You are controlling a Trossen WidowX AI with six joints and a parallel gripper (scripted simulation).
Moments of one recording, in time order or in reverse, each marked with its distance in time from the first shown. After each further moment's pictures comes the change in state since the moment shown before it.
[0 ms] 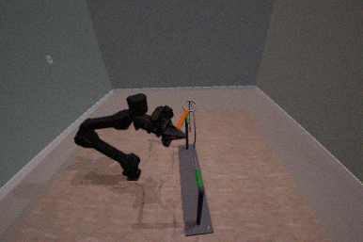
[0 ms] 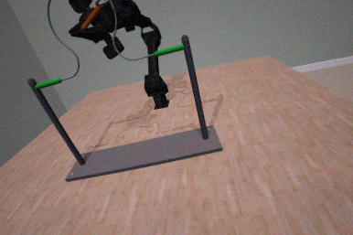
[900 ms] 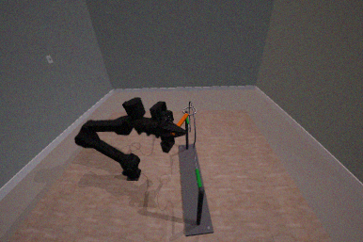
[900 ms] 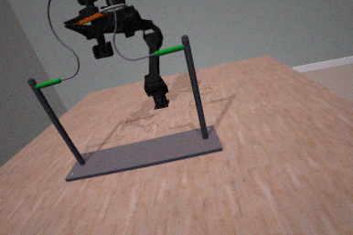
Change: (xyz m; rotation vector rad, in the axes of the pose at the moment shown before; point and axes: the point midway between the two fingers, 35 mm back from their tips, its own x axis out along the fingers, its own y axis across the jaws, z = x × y) arm 0.000 -0.015 0.001 -0.315 -0.031 -0.183
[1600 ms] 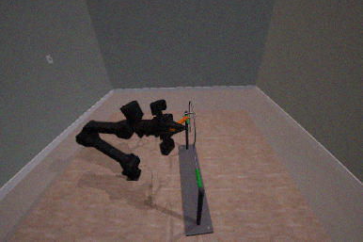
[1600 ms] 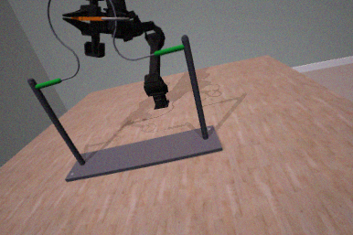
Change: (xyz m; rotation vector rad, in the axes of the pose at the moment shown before) arm 0.000 -0.012 0.001 -0.243 -0.029 -0.143
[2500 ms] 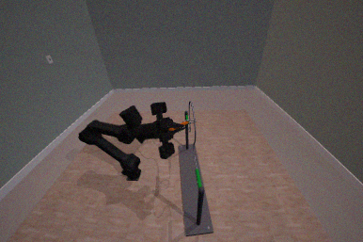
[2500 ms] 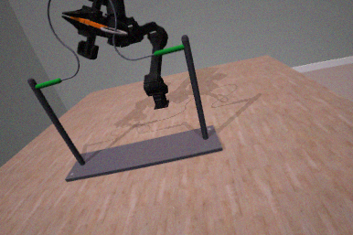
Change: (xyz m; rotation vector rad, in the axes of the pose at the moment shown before) arm 0.000 0.000 -0.003 -0.197 -0.019 -0.116
